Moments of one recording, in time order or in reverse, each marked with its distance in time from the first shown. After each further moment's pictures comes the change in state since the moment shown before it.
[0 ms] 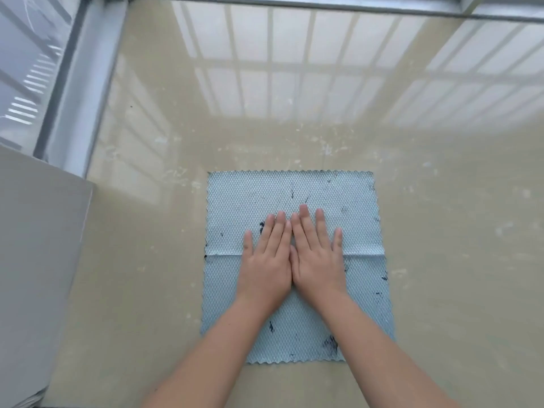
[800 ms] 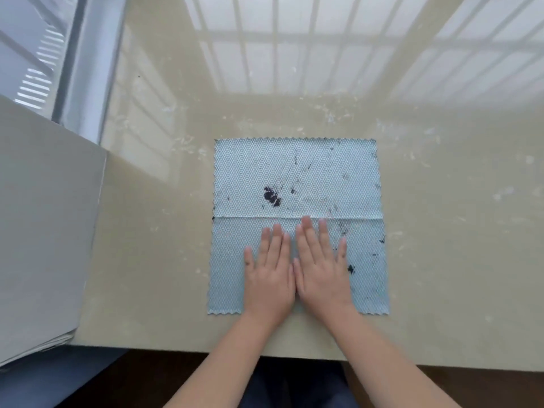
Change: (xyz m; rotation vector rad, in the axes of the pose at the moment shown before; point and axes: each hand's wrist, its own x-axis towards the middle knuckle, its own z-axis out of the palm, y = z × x) left_hand -0.085 0.023 0.010 -0.015 0.038 -0.104; right_hand -0.082 -0.002 0.003 -0.018 0.101 -0.066
